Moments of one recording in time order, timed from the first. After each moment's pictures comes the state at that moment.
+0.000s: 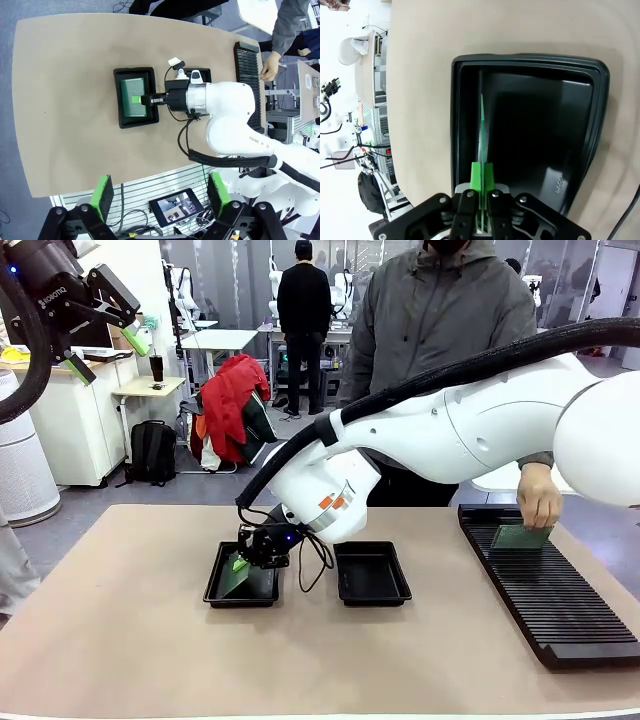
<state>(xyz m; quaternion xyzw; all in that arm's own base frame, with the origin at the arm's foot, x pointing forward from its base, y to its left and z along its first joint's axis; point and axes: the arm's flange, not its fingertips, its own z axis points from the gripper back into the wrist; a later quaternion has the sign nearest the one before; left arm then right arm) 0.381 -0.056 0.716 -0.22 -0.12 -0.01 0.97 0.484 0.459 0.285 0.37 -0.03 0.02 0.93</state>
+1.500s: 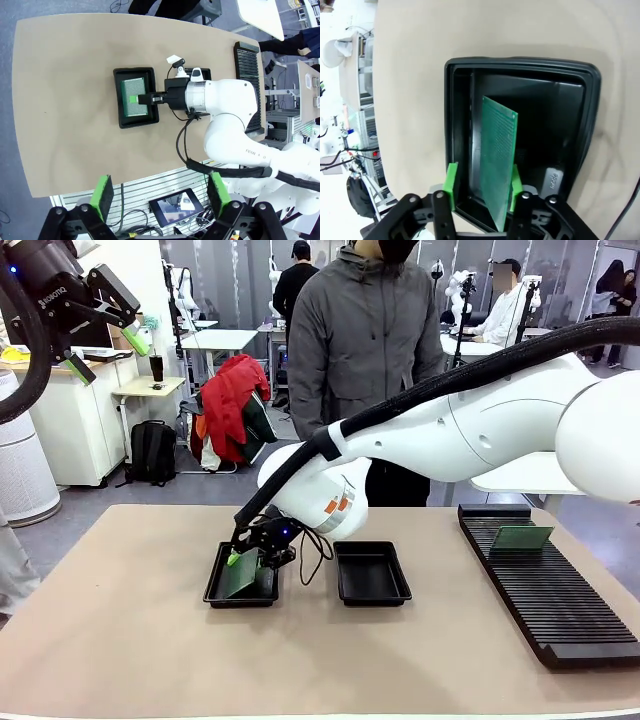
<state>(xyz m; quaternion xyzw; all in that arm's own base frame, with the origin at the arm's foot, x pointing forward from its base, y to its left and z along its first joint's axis) 0.381 -0.056 0.716 -0.22 -0.12 -0.01 0.97 0.488 0.466 0.300 0.32 -0.03 0.02 0.95</state>
